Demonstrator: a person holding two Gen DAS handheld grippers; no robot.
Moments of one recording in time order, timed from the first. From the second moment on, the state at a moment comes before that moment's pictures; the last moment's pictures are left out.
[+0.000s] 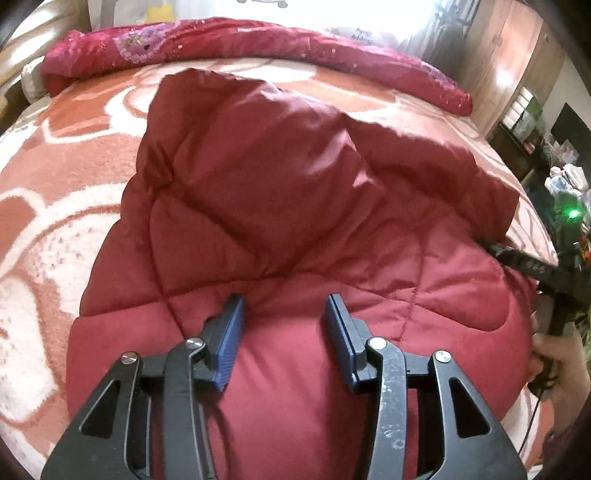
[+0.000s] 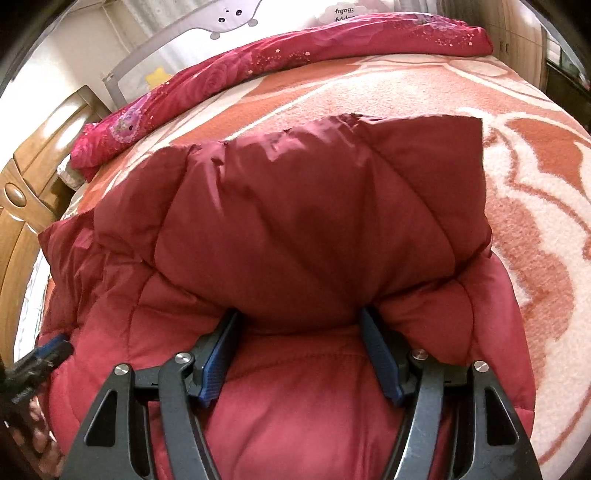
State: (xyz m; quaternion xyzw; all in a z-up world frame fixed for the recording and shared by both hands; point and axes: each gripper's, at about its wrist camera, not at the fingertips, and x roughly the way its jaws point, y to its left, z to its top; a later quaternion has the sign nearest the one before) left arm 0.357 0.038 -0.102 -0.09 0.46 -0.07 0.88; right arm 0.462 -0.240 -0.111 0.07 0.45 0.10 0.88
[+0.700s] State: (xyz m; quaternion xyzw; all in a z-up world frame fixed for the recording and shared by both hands) left arm 0.307 0.100 -0.073 -0.18 0.42 -0.07 0.89; right arm 0.353 -0.318 -0.068 0.14 0.41 0.14 0.89
